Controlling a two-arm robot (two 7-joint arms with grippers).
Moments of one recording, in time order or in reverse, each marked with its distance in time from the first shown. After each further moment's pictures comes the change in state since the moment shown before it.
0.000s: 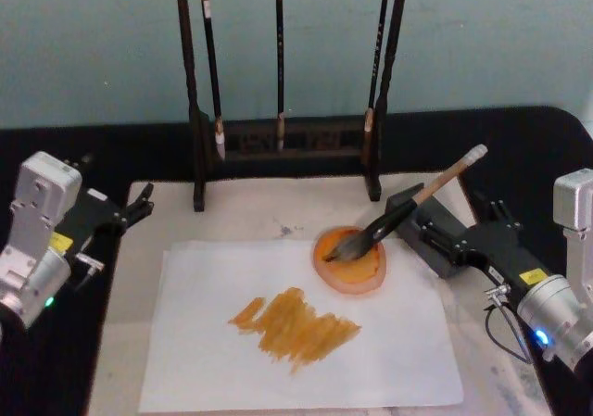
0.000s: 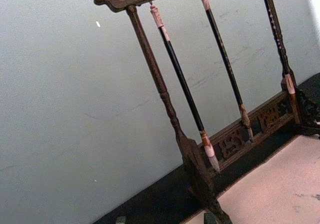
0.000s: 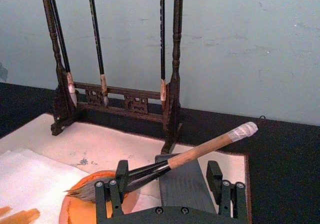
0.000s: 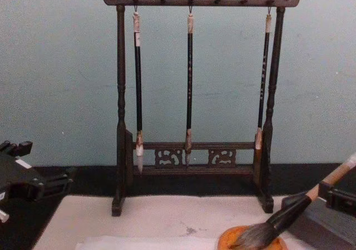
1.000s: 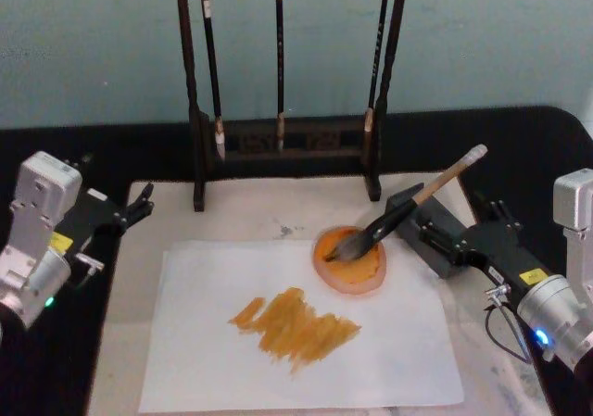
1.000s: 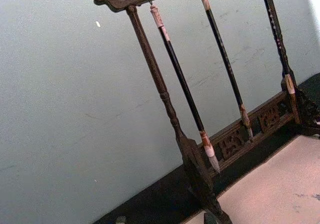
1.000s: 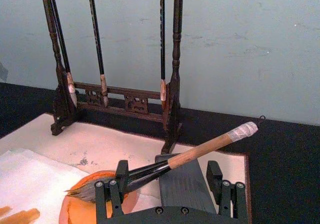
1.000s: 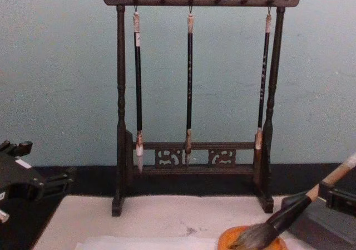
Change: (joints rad) left arm 0.000 0.000 0.000 0.000 0.000 0.000 0.000; right arm 0.000 0.000 0.000 0.000 0.000 0.000 0.000
